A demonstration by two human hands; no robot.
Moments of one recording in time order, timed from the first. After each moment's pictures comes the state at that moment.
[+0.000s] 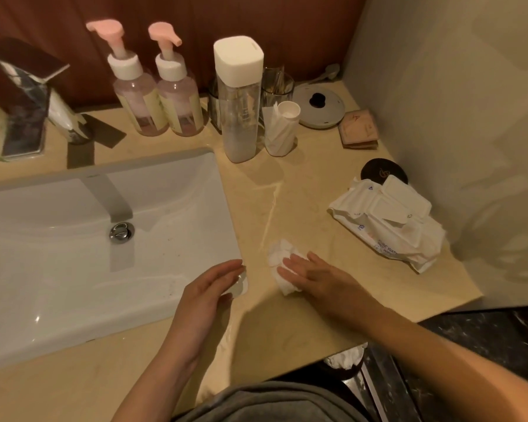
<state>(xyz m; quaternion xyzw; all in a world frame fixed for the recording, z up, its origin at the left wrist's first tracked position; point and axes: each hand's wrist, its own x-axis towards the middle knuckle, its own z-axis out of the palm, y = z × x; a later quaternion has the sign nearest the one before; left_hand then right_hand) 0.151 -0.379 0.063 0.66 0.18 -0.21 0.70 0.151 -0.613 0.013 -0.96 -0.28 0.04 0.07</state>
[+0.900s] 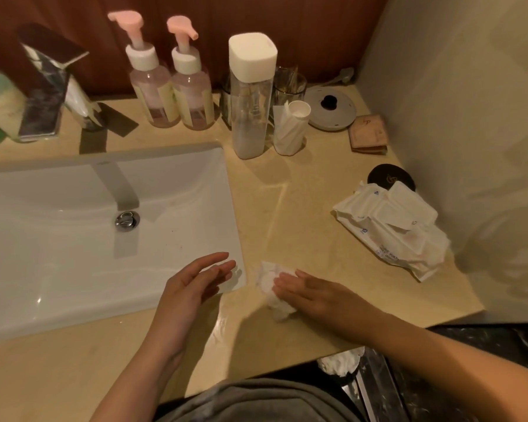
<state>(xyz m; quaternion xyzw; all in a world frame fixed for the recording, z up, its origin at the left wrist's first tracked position) 0.144 -0.372 0.074 0.66 0.19 -0.17 0.71 0.144 -0.617 0.020 -0.90 -0.43 0.04 0.05</state>
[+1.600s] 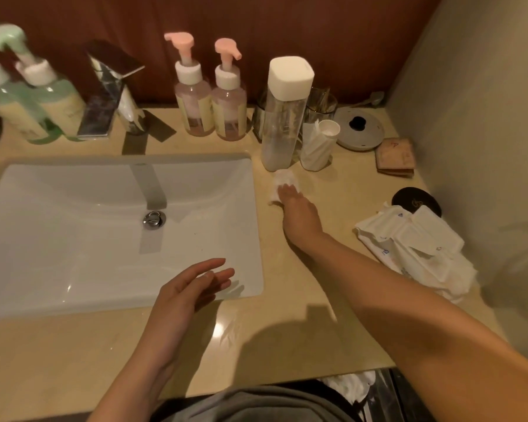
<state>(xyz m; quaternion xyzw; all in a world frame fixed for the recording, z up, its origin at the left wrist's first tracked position) 0.132 -0.348 0.083 0.63 0.22 -0.13 0.73 0.298 -0.530 0.018 -0.99 -0.09 0.05 0.13</state>
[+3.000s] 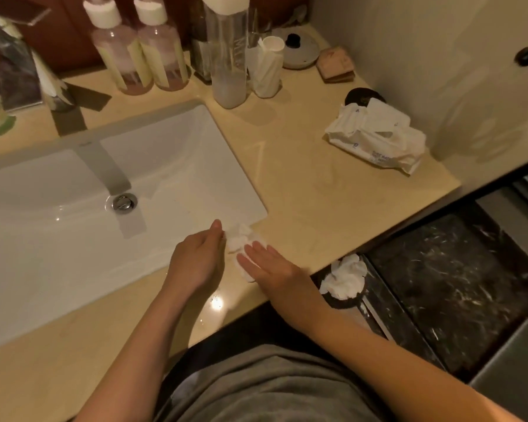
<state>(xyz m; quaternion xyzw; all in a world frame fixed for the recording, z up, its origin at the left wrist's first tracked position) 0.134 -0.306 0.040 0.88 0.02 -0.22 0.41 0.047 -0.450 -0.016 -0.97 -0.17 -0.09 0.18</state>
